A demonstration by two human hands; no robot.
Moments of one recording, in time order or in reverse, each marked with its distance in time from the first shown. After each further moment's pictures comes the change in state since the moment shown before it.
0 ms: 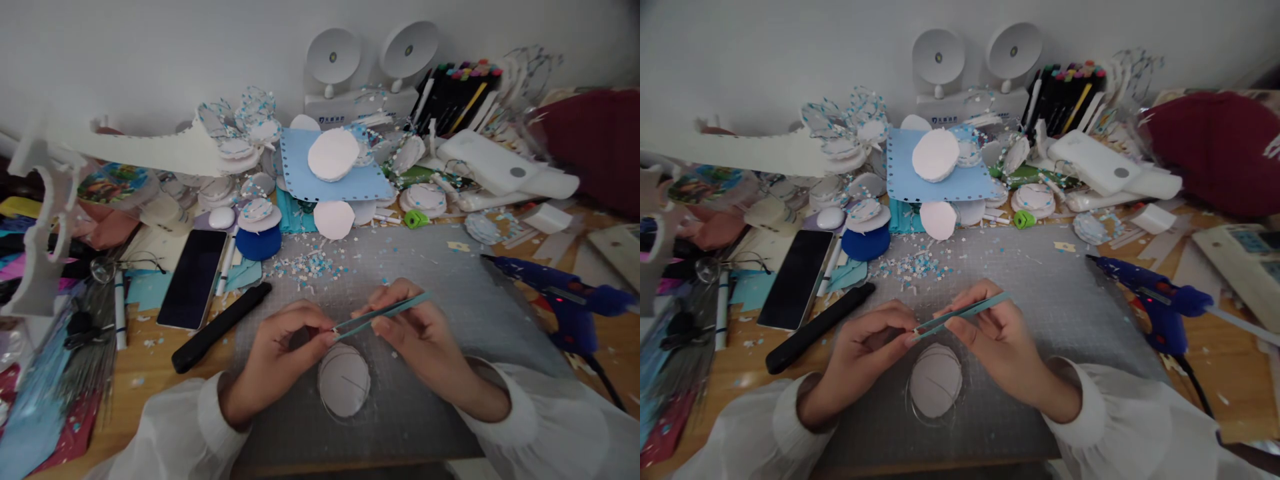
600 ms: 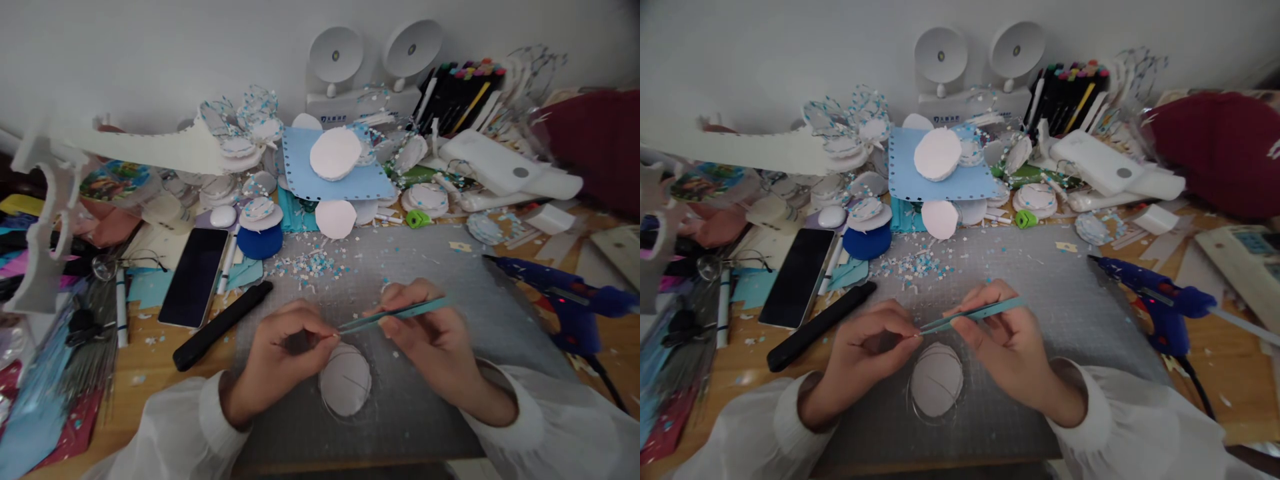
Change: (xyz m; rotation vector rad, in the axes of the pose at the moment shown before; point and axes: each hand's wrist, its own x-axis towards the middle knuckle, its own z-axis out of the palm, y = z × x) left_hand -0.001 0.002 0.000 0.106 0.035 0.058; right_hand -0.002 -0.003 -0.001 -0.084 0.070 -0.103
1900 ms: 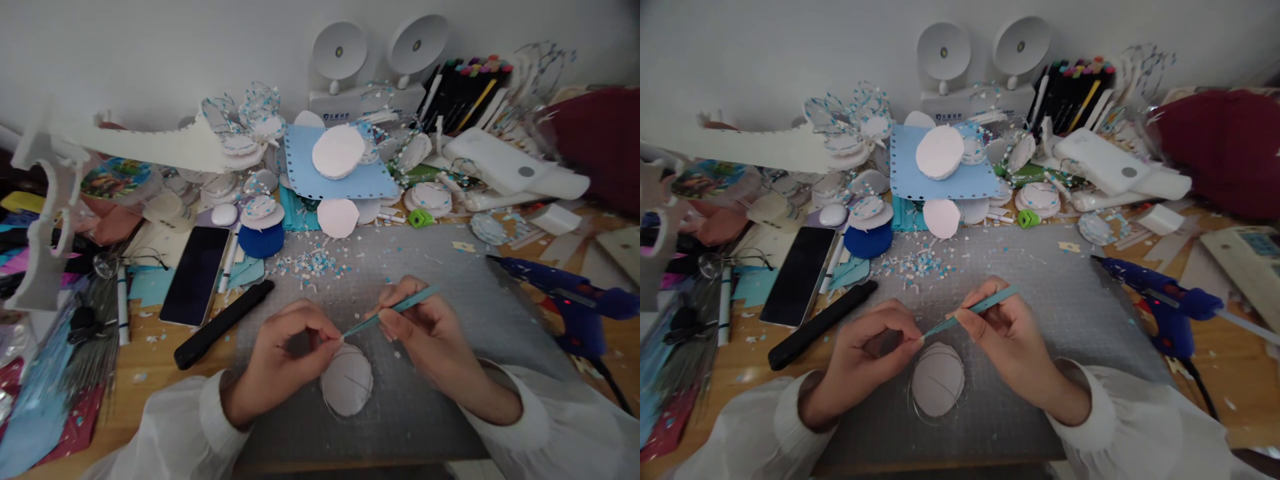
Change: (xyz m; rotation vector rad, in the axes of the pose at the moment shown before) left_hand 0.000 0.004 -0.001 -0.012 -0.058 -0.012; right_hand -0.002 0.010 -0.003 0.122 -0.015 0.194
